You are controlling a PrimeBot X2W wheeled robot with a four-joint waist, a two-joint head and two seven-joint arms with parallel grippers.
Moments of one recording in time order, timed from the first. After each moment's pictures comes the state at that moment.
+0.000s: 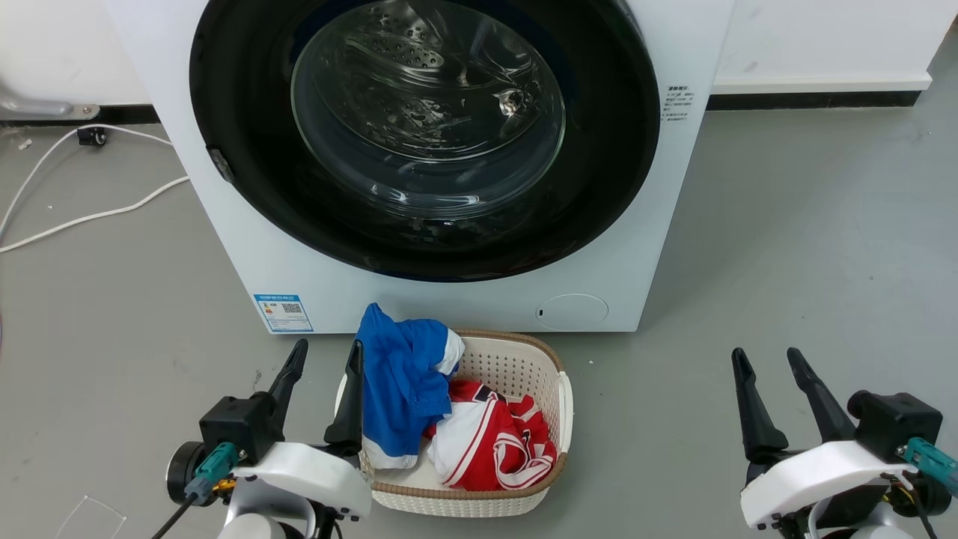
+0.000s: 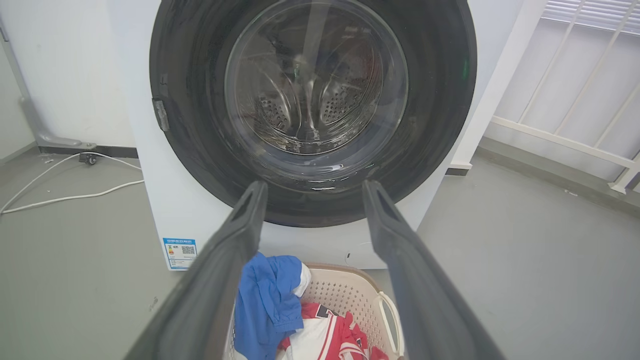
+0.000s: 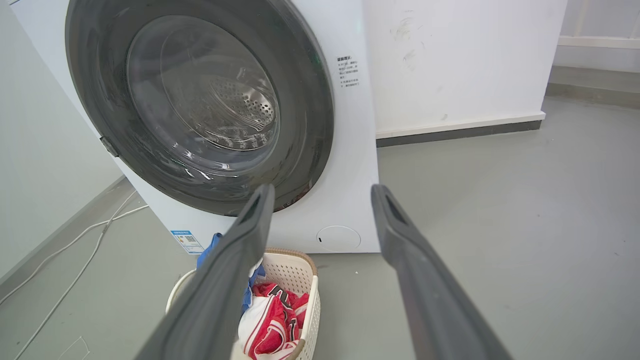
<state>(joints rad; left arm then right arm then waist) -0.11 0.12 -0.15 0.20 -0.30 -0.06 -0.19 -0.01 -0.05 -0.01 0.08 0.24 0.13 -0.05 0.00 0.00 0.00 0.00</state>
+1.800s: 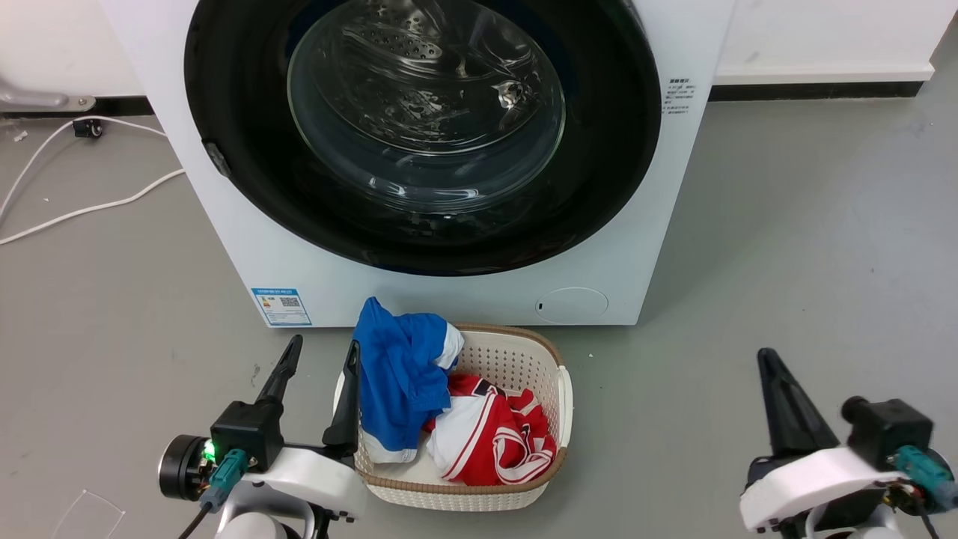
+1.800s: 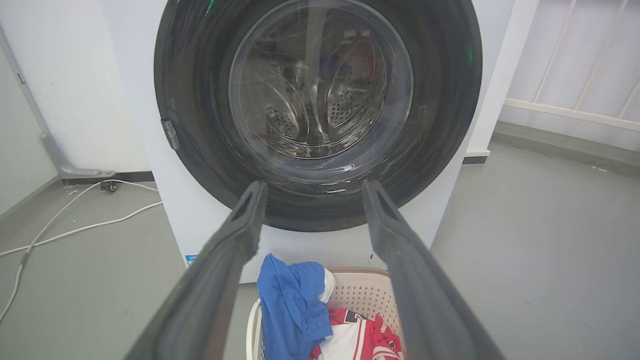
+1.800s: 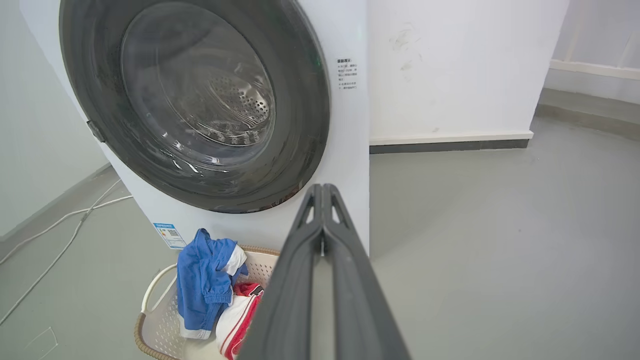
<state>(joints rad) -0.12 0.07 -0.06 0.25 -0.10 -0.11 -0.26 -0.01 -0.05 -0.01 0.11 0.14 0.13 -0.12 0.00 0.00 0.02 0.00</state>
